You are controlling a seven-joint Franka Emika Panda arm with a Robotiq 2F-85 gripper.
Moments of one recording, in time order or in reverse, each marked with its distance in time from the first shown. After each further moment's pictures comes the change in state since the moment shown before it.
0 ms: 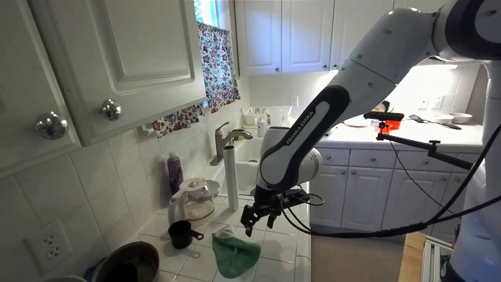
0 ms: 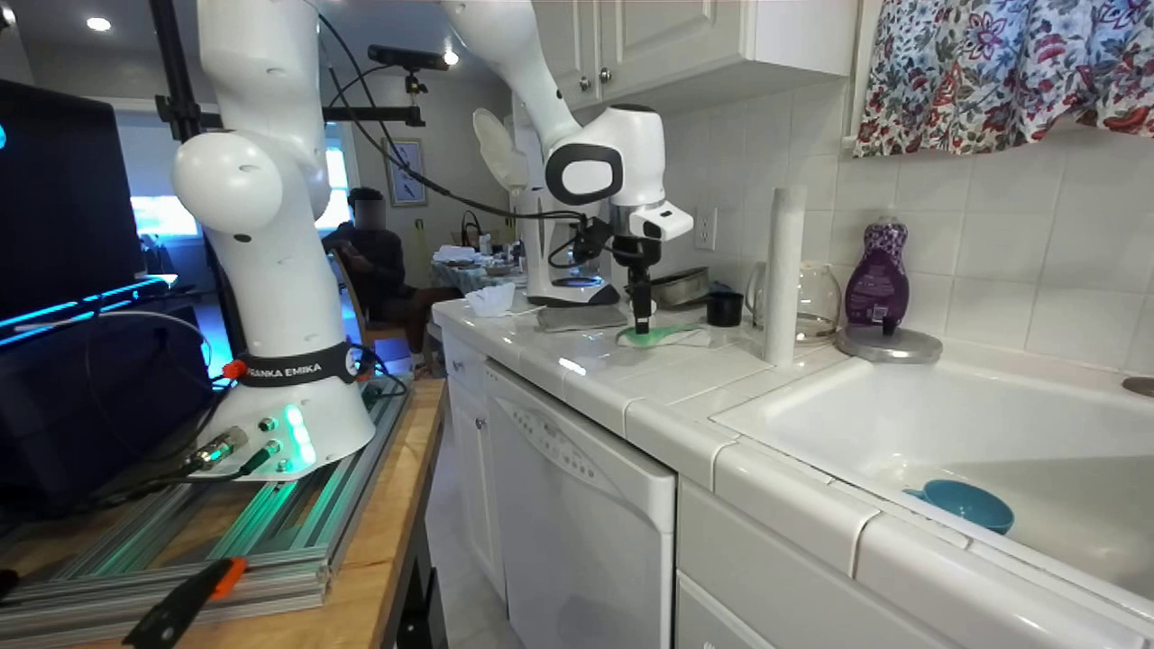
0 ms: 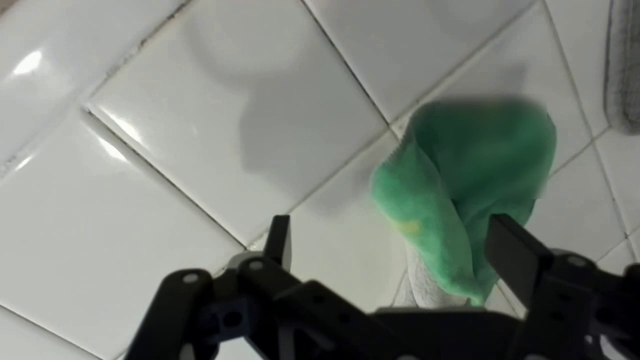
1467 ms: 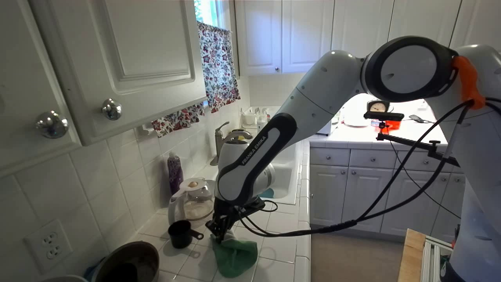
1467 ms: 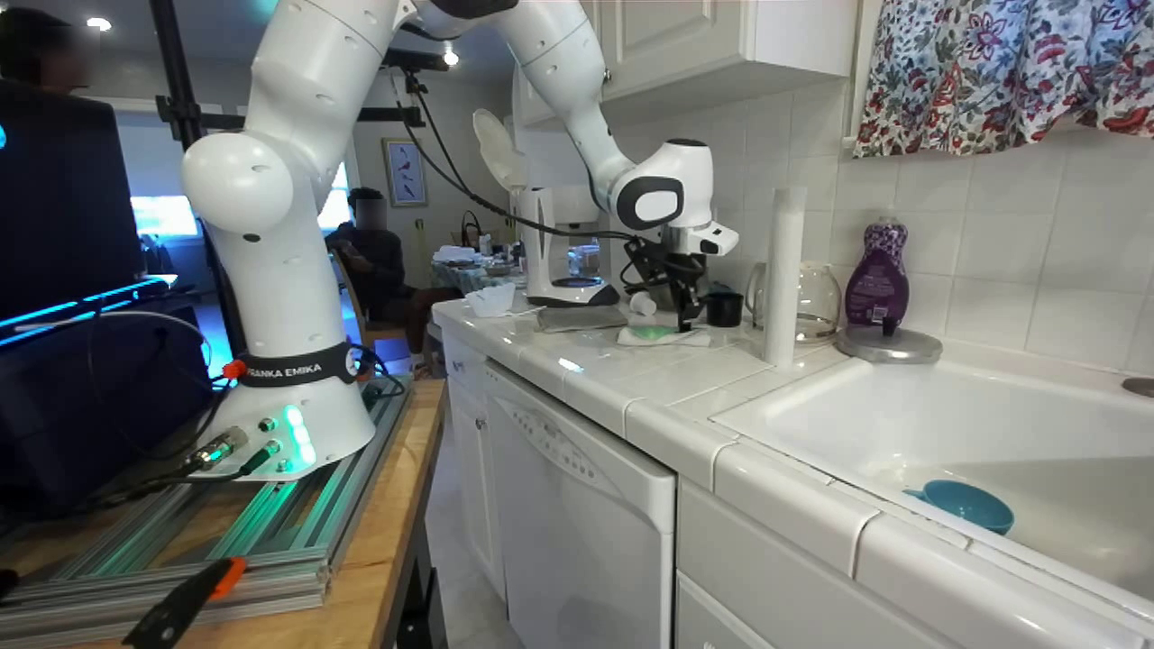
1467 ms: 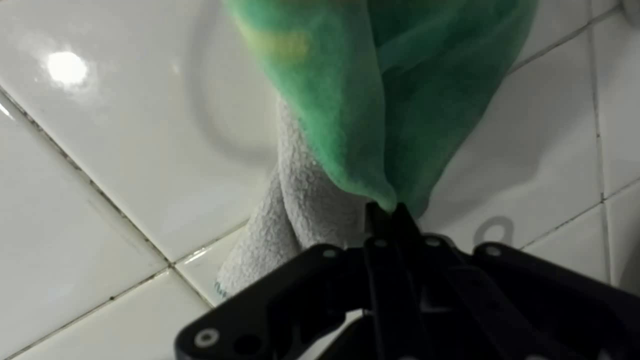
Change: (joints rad) arm 0.076 0.375 -0.013 0.453 -0.168 -0.040 0.015
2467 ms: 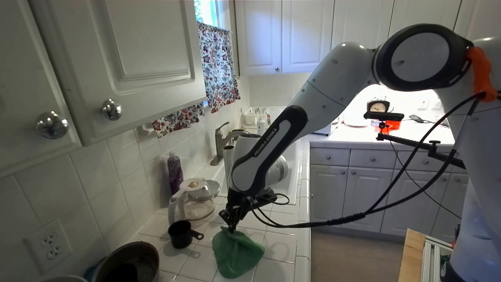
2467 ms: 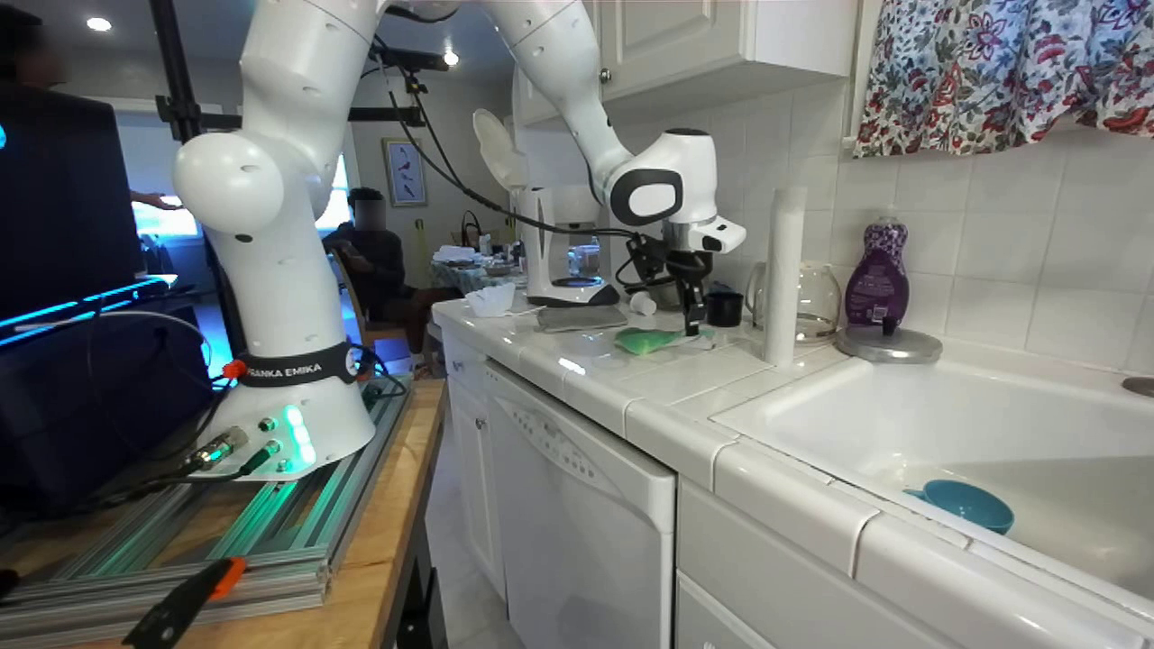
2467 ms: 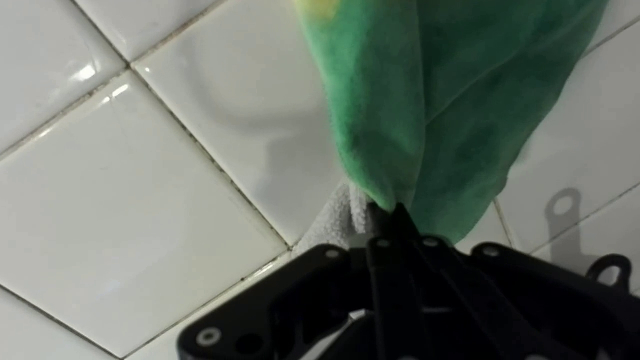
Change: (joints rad) arm -0.067 -0.082 -0.004 -0.111 0.016 0.045 0.000
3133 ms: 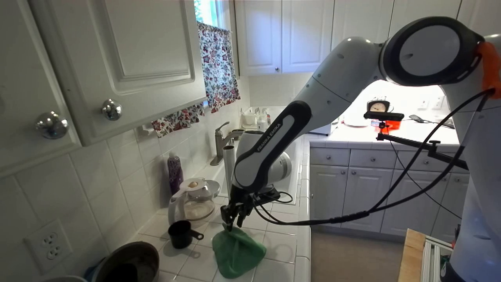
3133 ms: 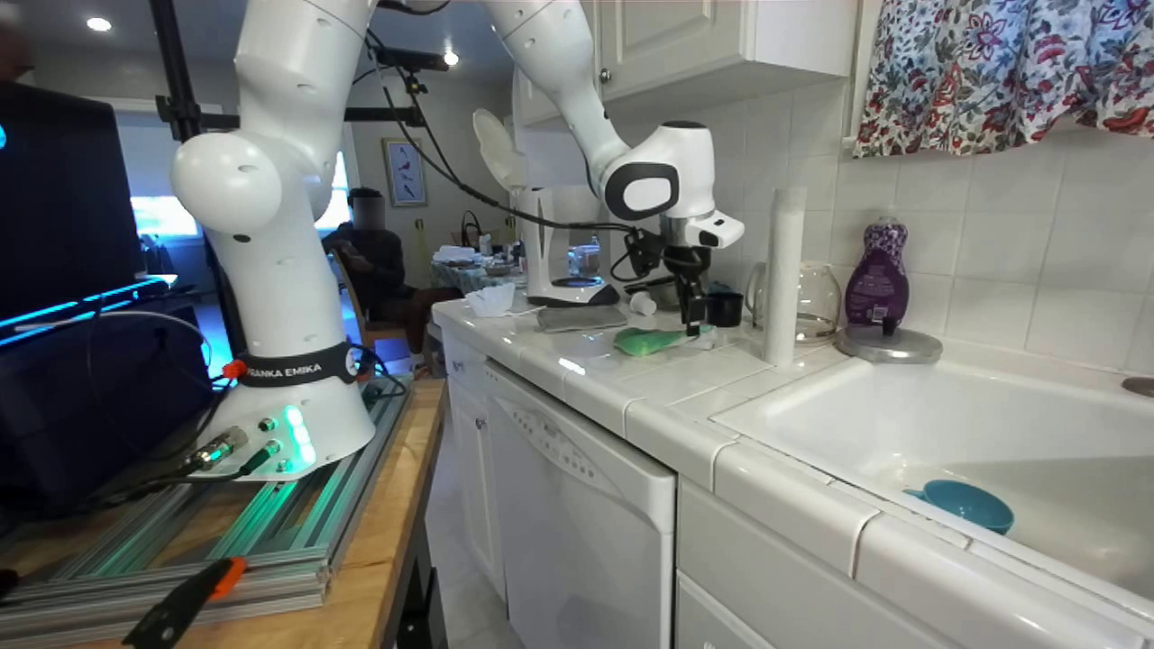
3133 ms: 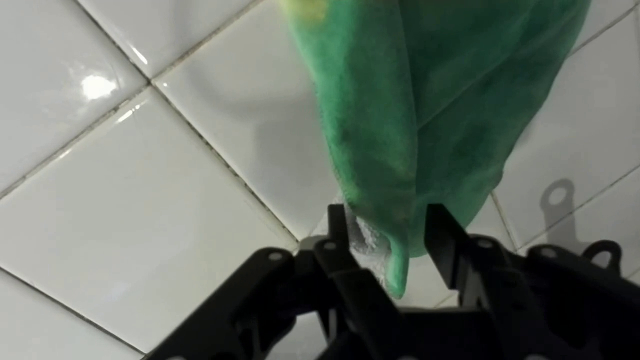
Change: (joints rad) arm -0.016 -0.040 0.007 -0.036 0.030 0.002 0.000
